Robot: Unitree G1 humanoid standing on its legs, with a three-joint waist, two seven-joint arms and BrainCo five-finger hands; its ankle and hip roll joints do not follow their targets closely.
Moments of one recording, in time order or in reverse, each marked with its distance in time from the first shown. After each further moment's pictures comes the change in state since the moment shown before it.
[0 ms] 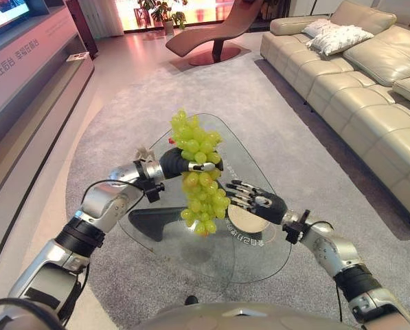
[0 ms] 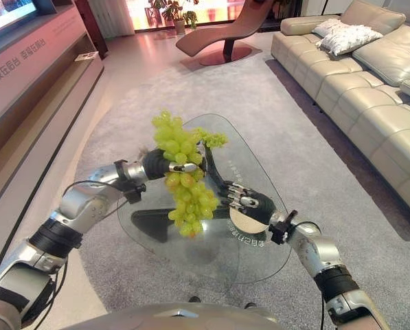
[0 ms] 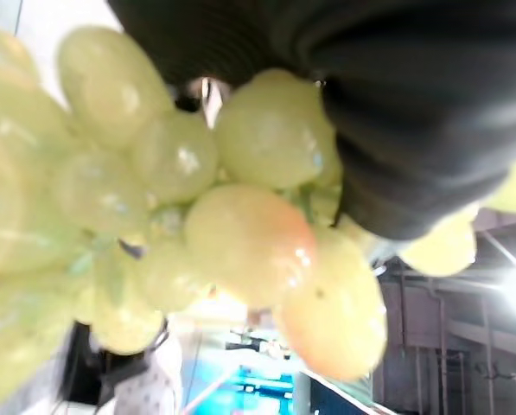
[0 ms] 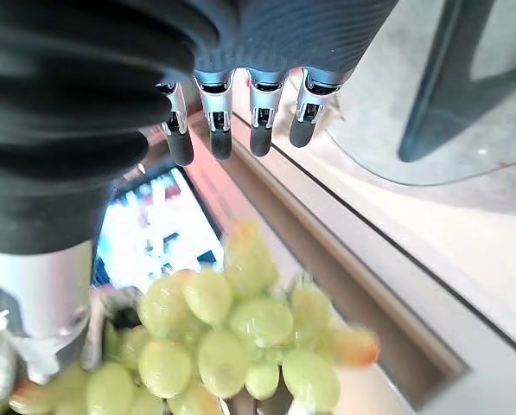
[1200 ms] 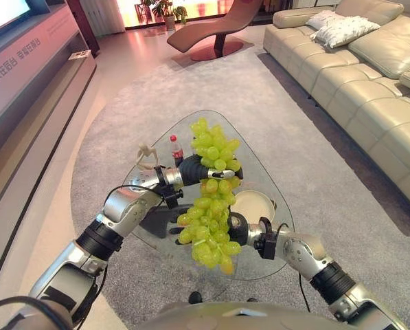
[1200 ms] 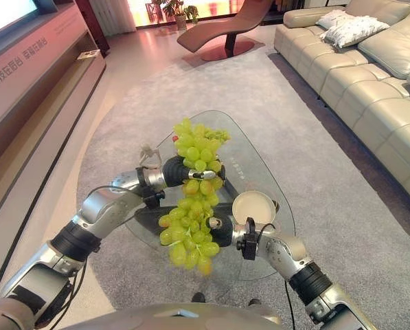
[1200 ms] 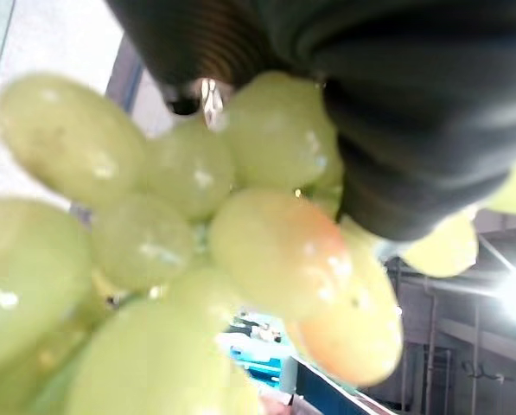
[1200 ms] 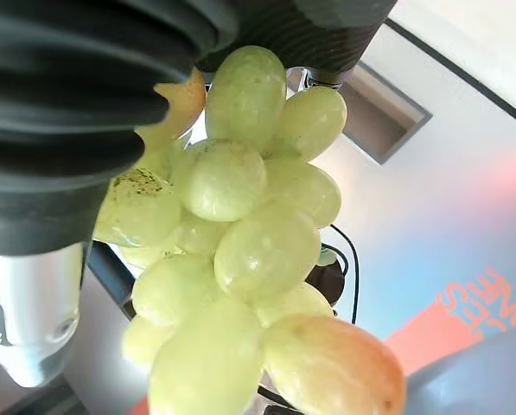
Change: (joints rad) left arm 0.000 -0.101 -0.033 -0.015 0.020 0.005 0.041; right arm -0.013 0.088 0.199 -0.199 0.211 0.294 0.203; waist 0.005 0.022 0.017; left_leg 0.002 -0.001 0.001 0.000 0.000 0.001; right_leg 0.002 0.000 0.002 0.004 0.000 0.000
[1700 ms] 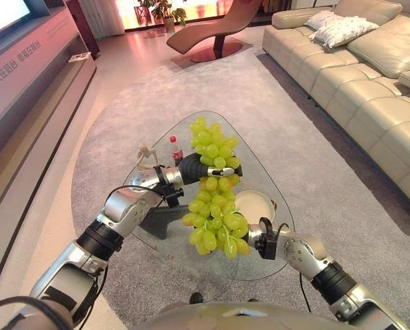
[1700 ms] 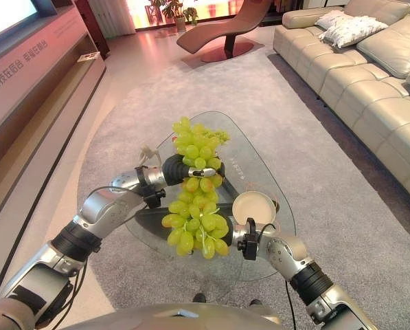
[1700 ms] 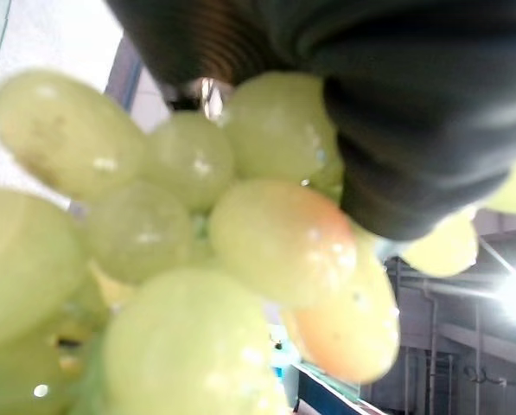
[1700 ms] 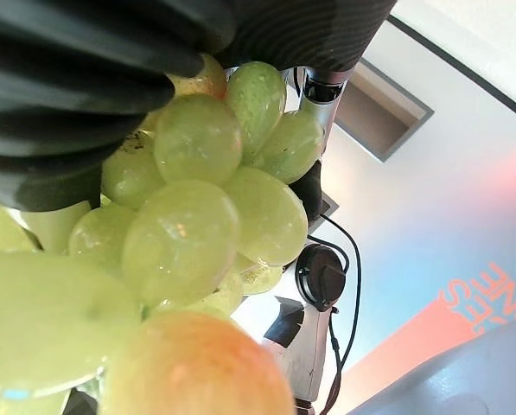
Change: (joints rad) left arm 0.000 0.000 0.000 0.008 0.002 -0.013 0.020; right arm 0.001 -0.003 0.000 0.000 0.015 0.004 -0.001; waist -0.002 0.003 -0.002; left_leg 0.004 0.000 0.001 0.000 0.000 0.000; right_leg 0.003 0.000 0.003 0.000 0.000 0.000
